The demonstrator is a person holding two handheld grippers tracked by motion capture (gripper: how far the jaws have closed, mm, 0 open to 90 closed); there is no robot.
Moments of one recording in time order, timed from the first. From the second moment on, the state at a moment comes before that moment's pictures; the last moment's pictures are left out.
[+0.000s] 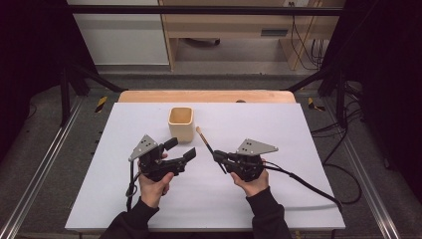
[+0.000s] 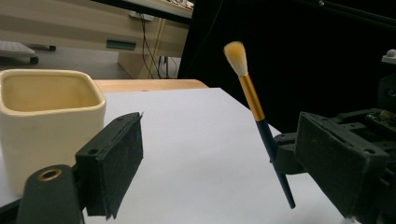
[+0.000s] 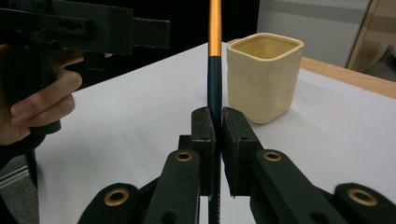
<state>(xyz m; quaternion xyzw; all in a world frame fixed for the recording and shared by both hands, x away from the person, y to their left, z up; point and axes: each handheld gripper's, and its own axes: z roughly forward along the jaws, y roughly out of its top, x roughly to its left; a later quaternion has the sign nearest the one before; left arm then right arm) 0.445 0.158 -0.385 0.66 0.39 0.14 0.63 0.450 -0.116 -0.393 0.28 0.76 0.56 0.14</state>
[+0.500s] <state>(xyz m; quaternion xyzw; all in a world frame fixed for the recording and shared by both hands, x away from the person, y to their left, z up) 0.450 0.137 -0.393 0.63 0.40 0.12 0.65 0.449 -0.114 -0.395 0.28 0.76 0.56 0.14</state>
